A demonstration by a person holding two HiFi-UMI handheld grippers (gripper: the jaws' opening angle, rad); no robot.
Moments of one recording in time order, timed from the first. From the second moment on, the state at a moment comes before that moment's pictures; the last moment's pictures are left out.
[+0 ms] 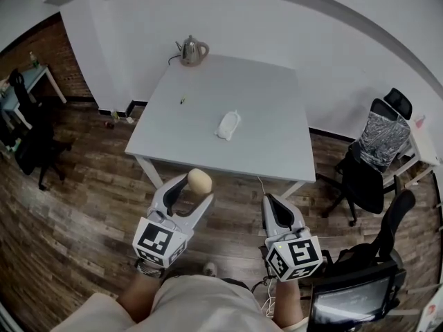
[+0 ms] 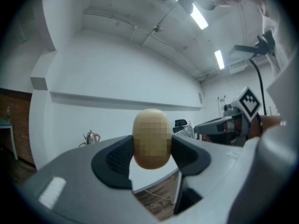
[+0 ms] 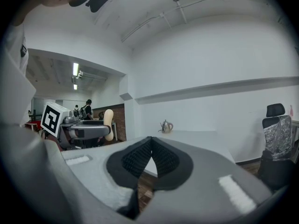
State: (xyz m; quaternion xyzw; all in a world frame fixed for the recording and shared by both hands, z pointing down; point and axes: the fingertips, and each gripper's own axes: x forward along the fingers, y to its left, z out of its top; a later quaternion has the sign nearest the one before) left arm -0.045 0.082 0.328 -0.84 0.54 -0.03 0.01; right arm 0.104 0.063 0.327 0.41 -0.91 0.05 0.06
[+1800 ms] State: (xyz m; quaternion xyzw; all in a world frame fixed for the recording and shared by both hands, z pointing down) left arm -0.066 0.013 0.335 -0.83 0.55 -0.03 -0.01; right arm 0.084 -0.014 0.341 0.40 -0.91 0.06 0.07
